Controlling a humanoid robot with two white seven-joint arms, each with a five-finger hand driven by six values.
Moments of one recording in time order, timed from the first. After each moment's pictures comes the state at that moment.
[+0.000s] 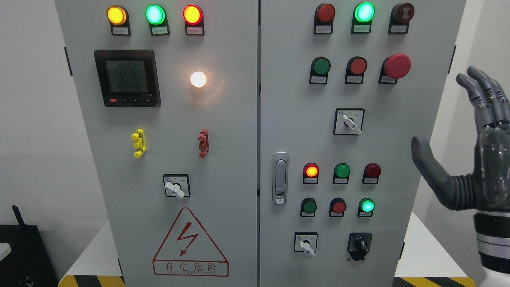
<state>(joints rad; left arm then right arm) 0.00 -0.09 0.00 0.00 0.00 -0.07 0.07 -0.51 -0.26 -0.09 -2.04 0.73 -0.01 -0.08</state>
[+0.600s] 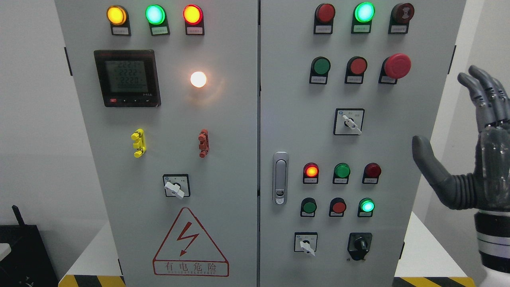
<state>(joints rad) 0.00 -0.09 0.00 0.00 0.00 -0.07 0.07 -0.51 -0.26 -0.09 -2.04 0.73 -0.01 -0.09</state>
